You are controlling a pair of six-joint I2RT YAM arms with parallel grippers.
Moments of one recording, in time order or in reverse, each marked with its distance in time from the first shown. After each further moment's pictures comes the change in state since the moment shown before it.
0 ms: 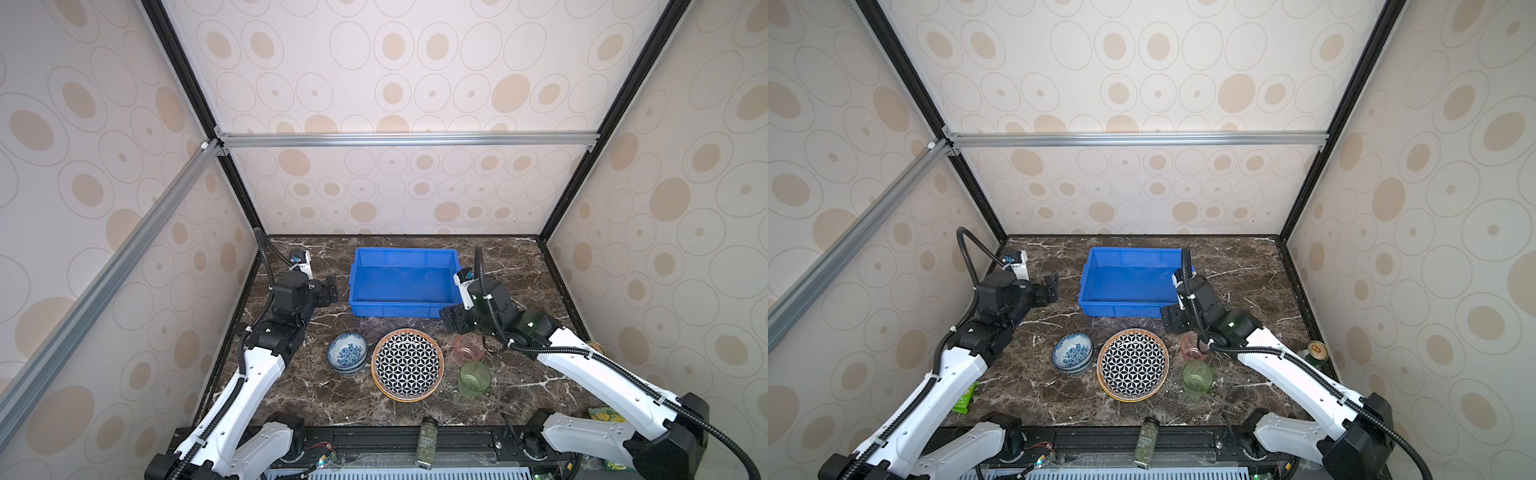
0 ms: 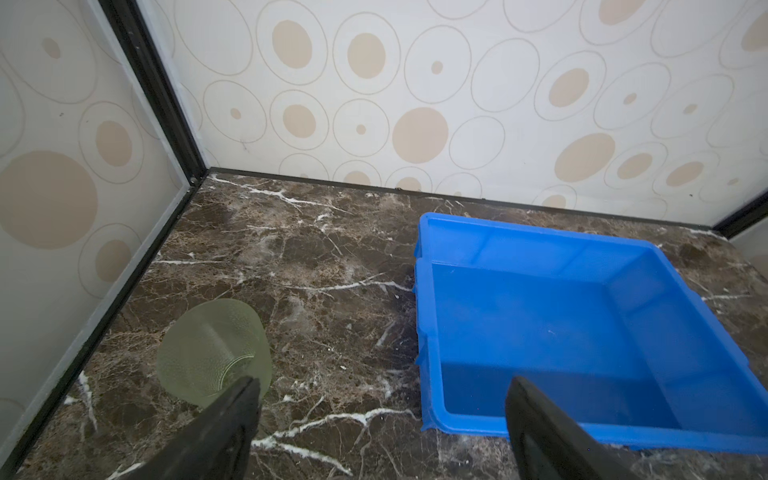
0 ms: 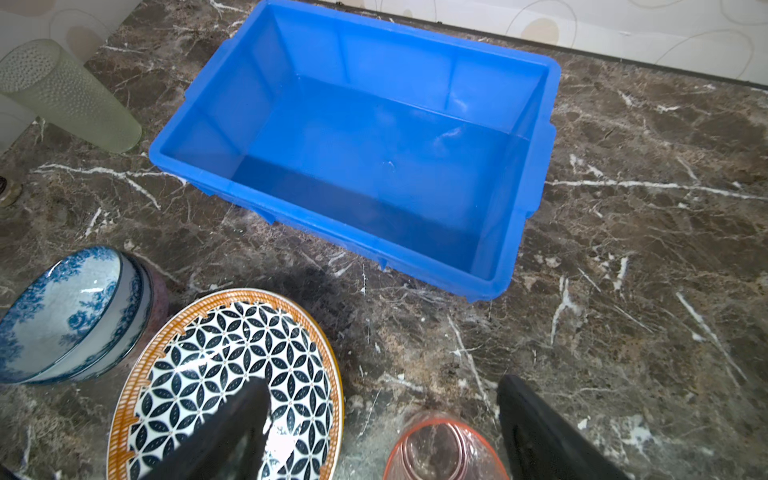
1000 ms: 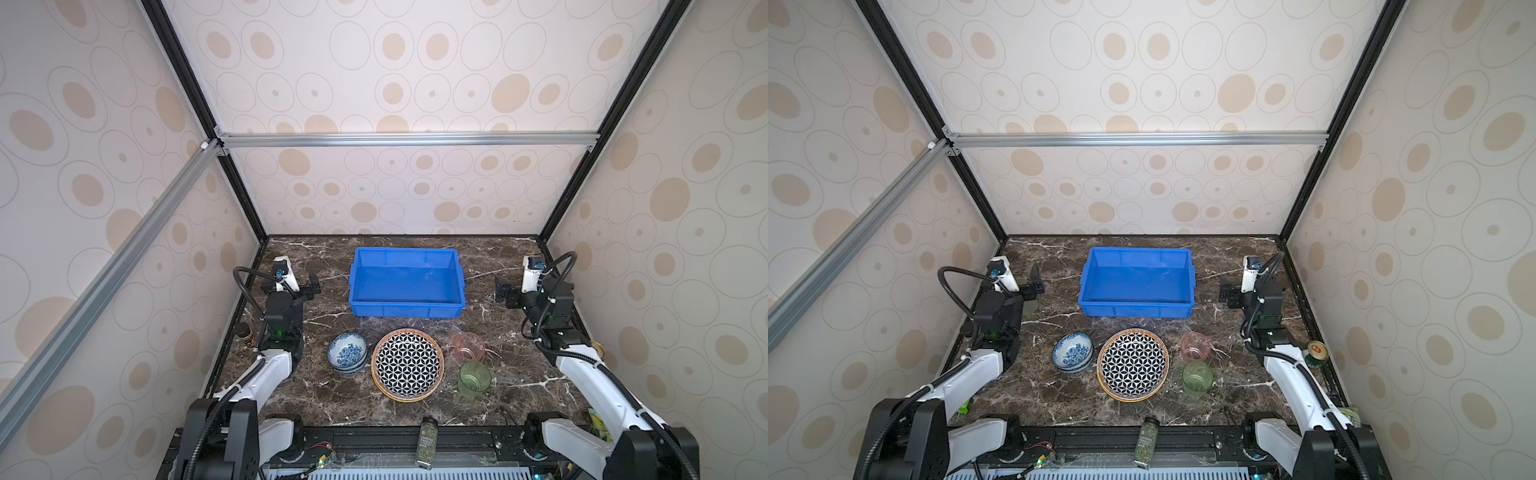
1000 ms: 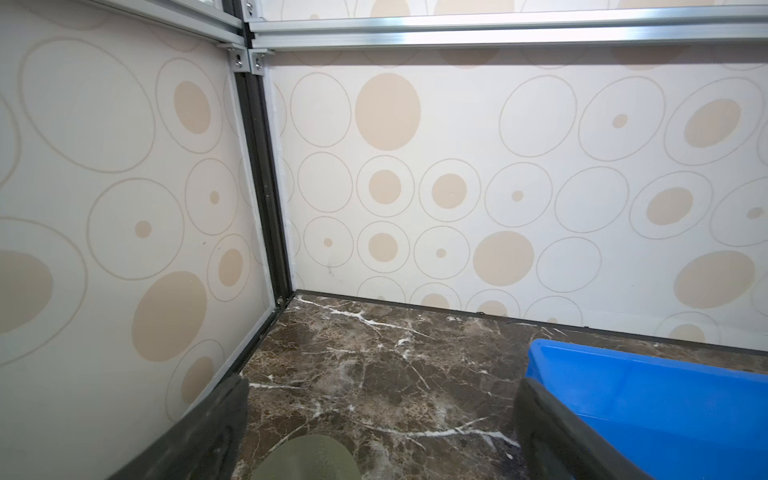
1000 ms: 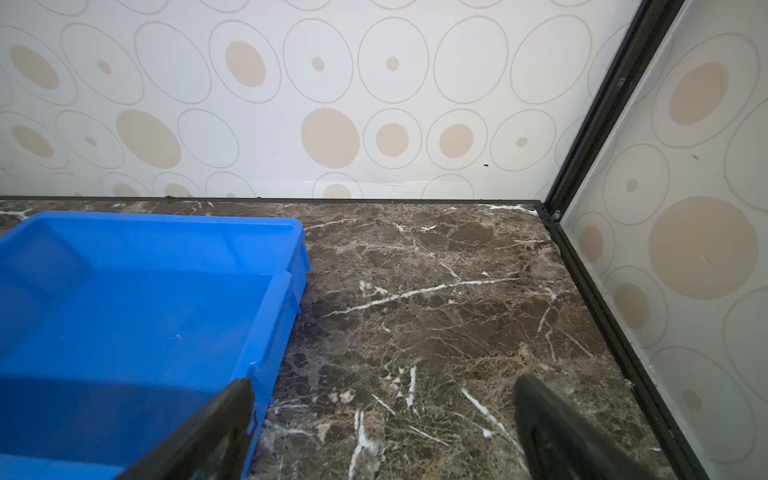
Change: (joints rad) left arm 0.193 0.169 -0.323 0.922 -0.036 0.183; right arm -0.653 -0.120 -0.381 0.720 -0.208 -0.279
